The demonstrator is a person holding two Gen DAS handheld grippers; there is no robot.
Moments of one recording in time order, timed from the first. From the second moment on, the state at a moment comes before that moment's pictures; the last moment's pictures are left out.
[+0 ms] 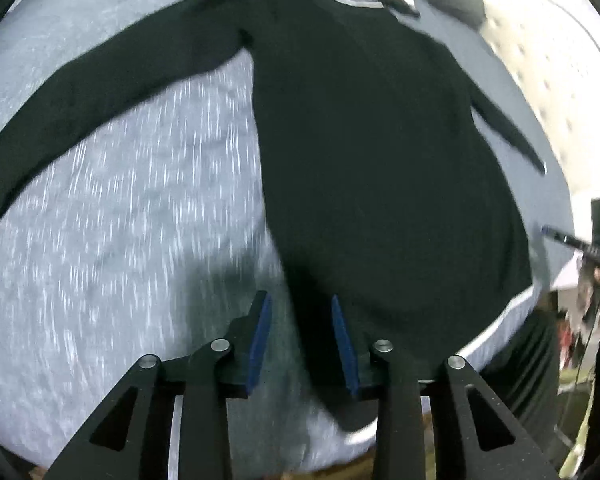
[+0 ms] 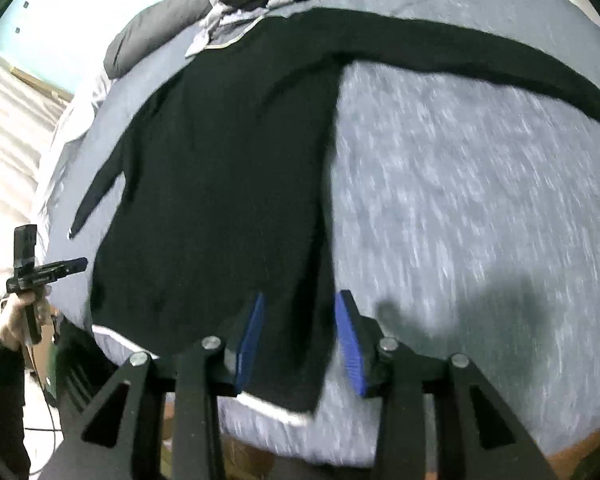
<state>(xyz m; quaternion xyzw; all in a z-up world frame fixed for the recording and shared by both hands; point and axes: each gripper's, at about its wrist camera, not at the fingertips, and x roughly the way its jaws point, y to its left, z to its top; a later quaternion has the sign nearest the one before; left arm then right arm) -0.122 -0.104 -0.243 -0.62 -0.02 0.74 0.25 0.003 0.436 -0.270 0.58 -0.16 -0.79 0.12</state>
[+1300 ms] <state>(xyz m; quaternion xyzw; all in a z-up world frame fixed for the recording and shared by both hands) -0.236 -0.096 -0.289 -0.58 -0.07 0.79 0.20 -0.139 0.430 -0.297 0.53 -0.16 -0.83 0.11</state>
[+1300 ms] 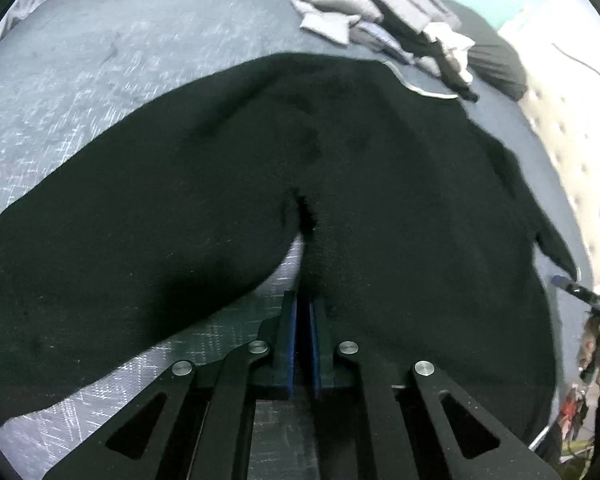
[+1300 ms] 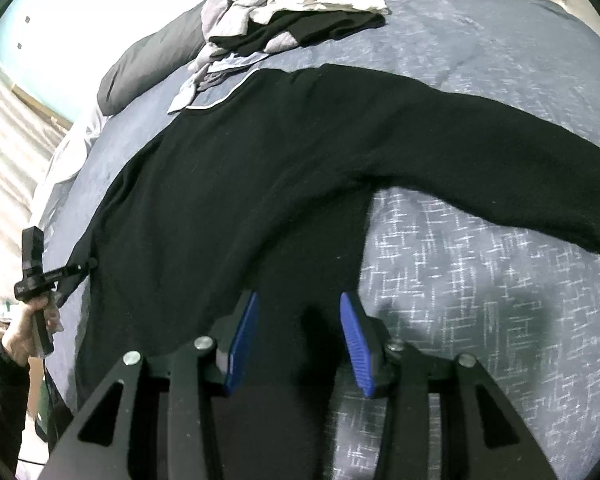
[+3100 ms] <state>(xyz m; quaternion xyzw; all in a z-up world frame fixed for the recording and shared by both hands) -0.464 0.021 -0.287 -0.50 0.09 0.82 0.24 -0.438 0.327 -0.332 0.48 0.06 -0.86 0.14</state>
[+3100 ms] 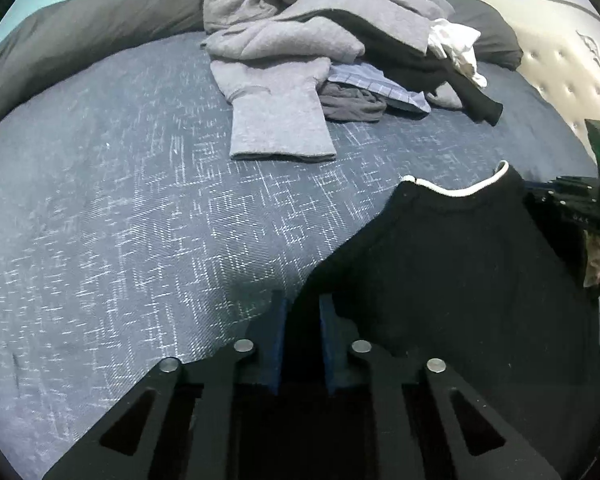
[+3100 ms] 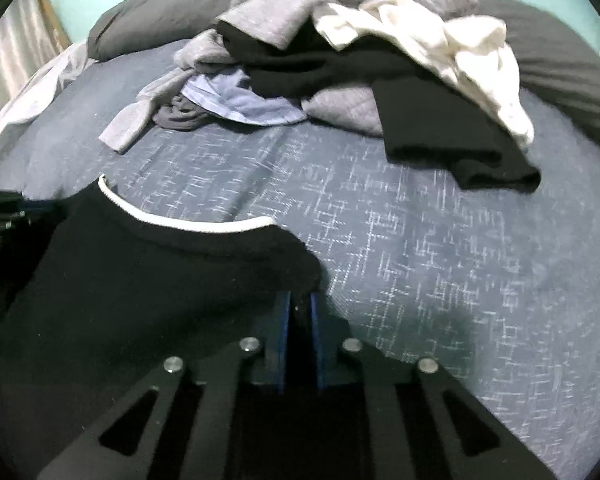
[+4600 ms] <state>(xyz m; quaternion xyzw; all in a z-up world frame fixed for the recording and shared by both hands) -0.301 -0.193 -0.259 -0.53 0.01 0.84 0.12 -0.188 0.356 -0.297 0.41 -0.15 -0.89 0.14</state>
